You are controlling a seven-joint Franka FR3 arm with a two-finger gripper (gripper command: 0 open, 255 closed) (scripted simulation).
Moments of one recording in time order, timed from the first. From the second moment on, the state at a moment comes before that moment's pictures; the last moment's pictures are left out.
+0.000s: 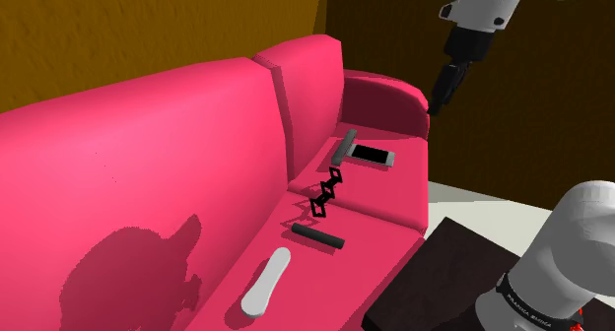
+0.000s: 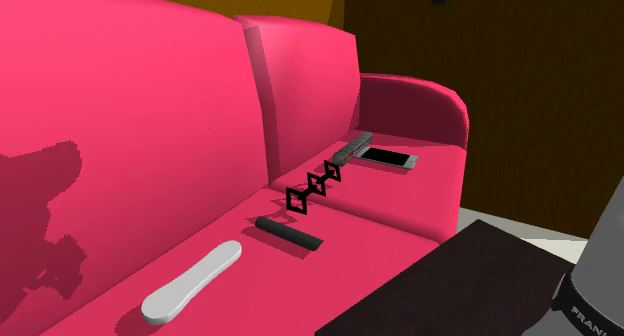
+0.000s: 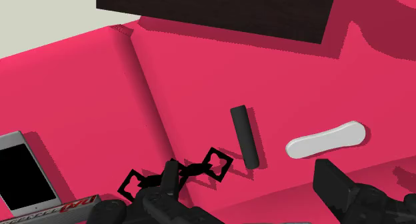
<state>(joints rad) 0.01 -0.83 -0.01 -2.34 0.01 1.62 -0.14</state>
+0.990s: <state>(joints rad) 0.06 -0.56 0.02 -2.54 0.05 2.05 -0.16</state>
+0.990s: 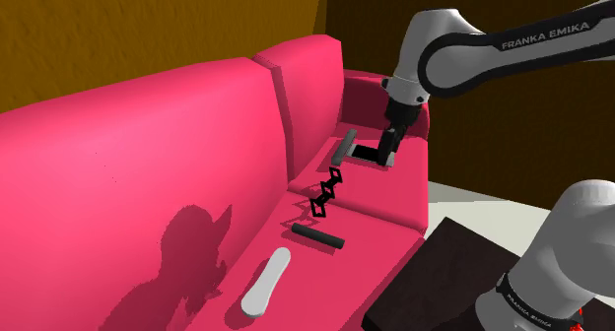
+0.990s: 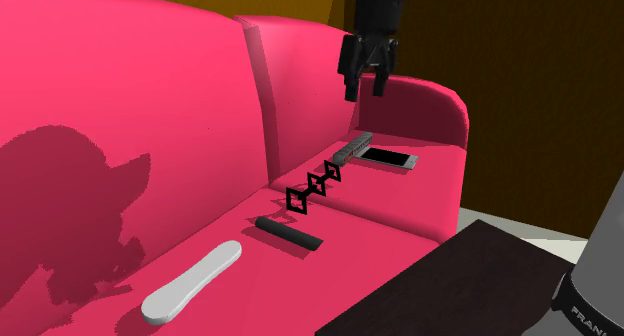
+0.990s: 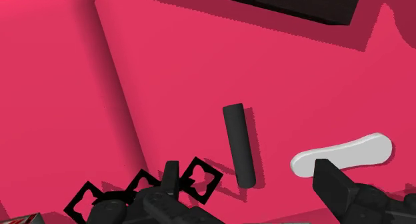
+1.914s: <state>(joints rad) 0.11 -0.04 0.05 -2.50 0.10 2.48 -0.21</state>
